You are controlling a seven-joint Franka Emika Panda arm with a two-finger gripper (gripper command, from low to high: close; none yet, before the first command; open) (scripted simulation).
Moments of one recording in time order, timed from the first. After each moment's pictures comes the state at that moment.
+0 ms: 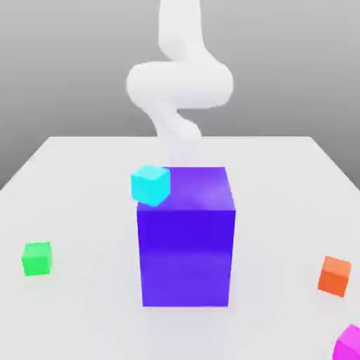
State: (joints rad) arm 0.02 -0.71 0.02 -2.29 -0.01 2.32 0.79
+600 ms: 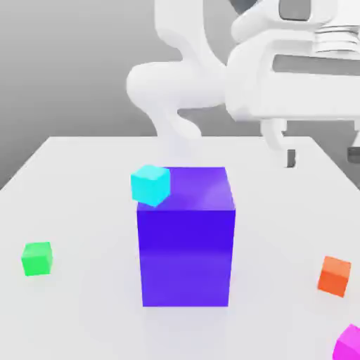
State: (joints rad) arm 0.14 -0.05 0.18 -2.21 -0.09 2.47 0.74
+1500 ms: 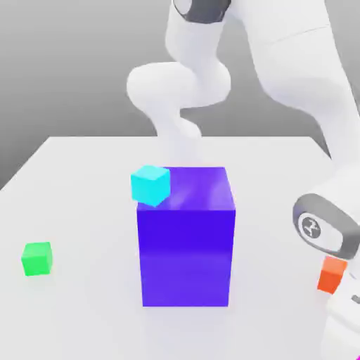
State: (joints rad) arm 0.30 0.54 0.21 -2.13 -0.22 2.65 0.74
